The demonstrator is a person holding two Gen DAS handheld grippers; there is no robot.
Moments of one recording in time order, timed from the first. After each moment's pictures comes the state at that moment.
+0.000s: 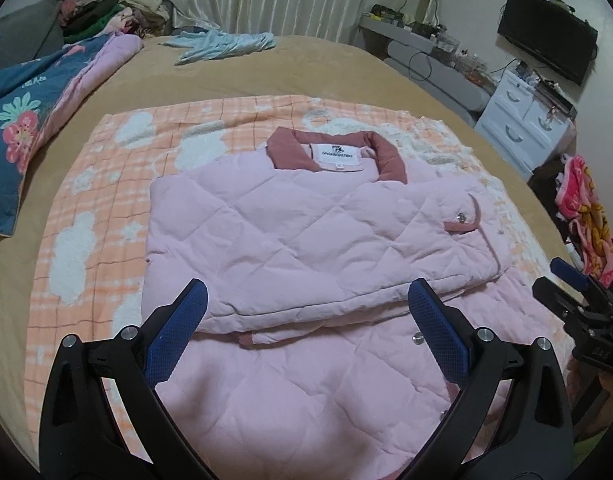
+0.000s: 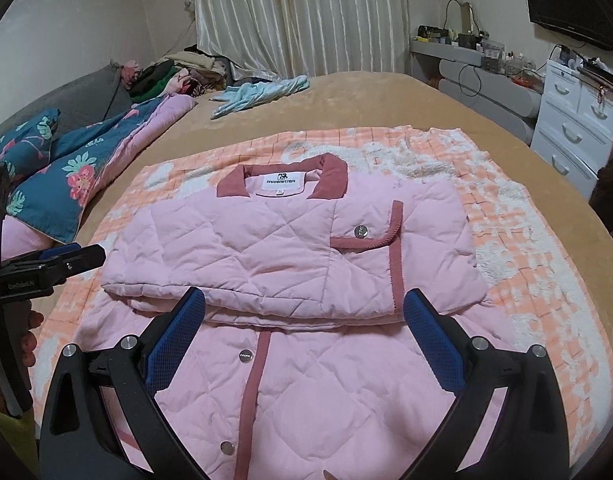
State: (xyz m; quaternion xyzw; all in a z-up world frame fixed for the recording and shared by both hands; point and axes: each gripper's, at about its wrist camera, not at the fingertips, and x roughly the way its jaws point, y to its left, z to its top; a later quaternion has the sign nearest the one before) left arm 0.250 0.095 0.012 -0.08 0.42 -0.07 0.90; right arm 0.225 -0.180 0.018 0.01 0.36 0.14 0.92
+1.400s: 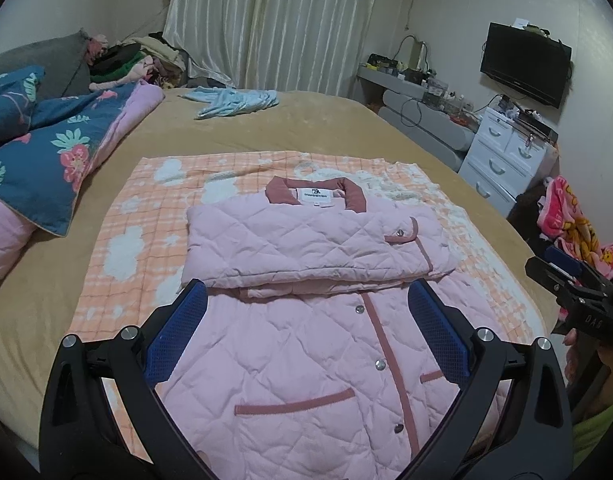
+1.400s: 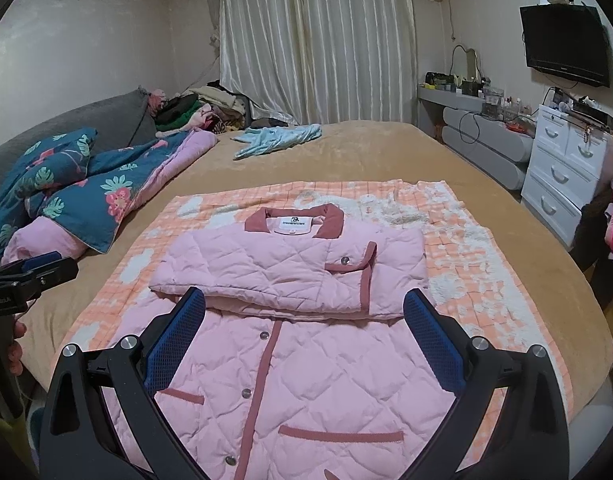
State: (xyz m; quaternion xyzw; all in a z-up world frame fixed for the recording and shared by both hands) left arm 0.104 0.066 0.102 -0.07 0.33 -0.04 0.94; right arm 0.112 -0.218 0.105 0.00 0.28 0.16 0.95
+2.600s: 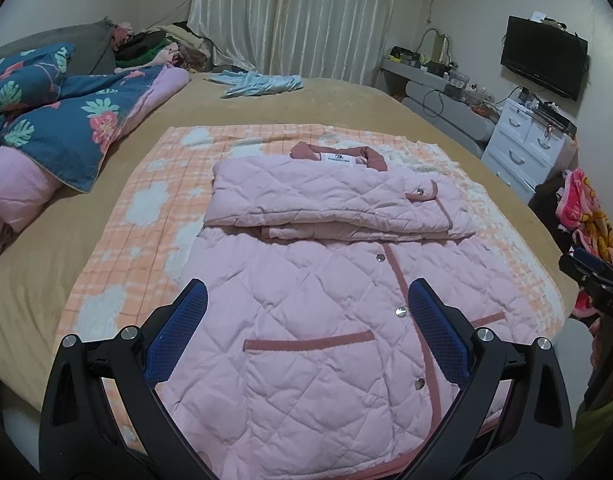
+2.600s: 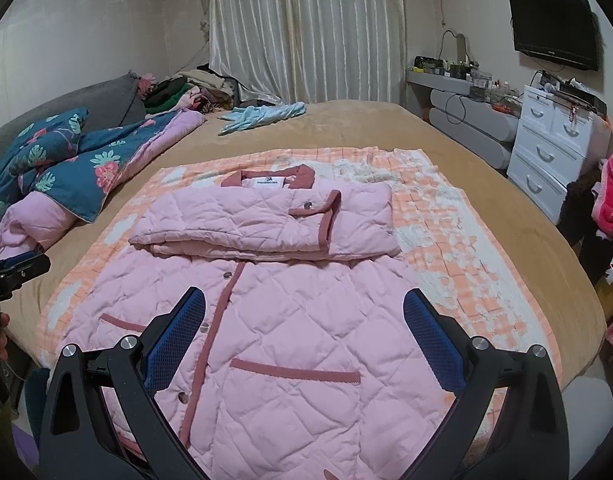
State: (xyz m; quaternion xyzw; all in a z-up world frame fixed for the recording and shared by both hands) left arm 0.047 0.060 0.051 -0.07 0.34 0.01 0.94; right arm 0.072 -0.276 0.055 -0.01 0.31 0.14 0.94
